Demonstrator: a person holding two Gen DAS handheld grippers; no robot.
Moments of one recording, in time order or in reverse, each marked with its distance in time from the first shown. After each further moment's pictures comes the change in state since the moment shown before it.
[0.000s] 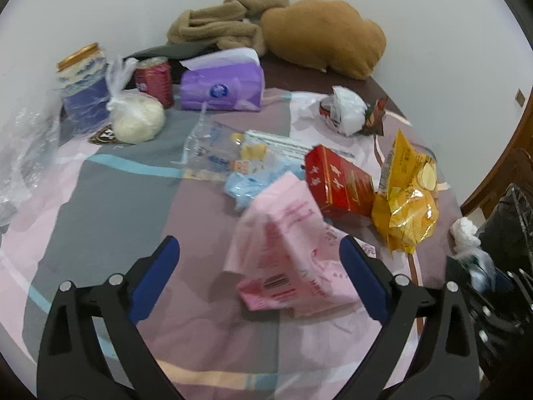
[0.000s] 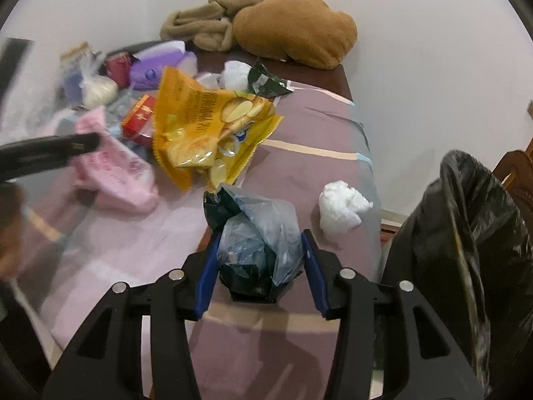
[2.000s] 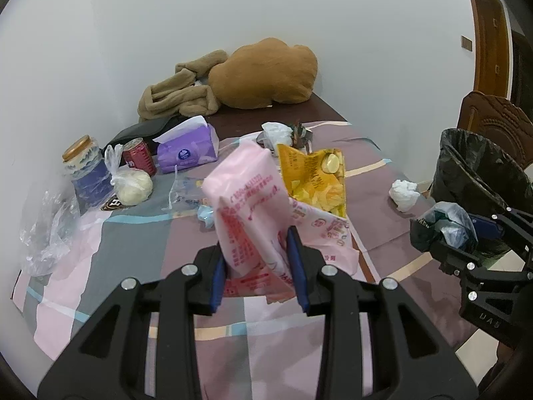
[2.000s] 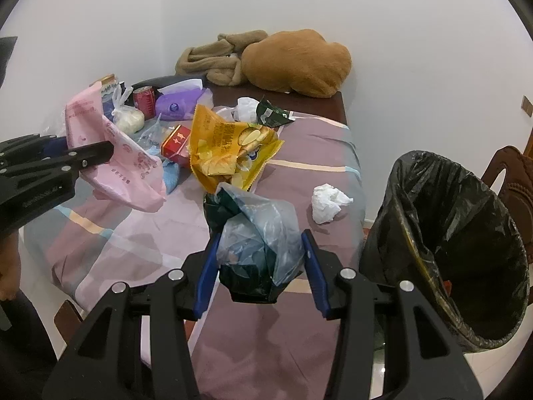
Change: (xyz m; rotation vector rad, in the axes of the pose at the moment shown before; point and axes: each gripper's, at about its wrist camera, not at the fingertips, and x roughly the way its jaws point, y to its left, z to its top) left arm -0.110 -0.056 -0.043 0.284 -0.208 -0.008; right arm -0.067 -0.003 -0.031 0.028 -0.139 0.050
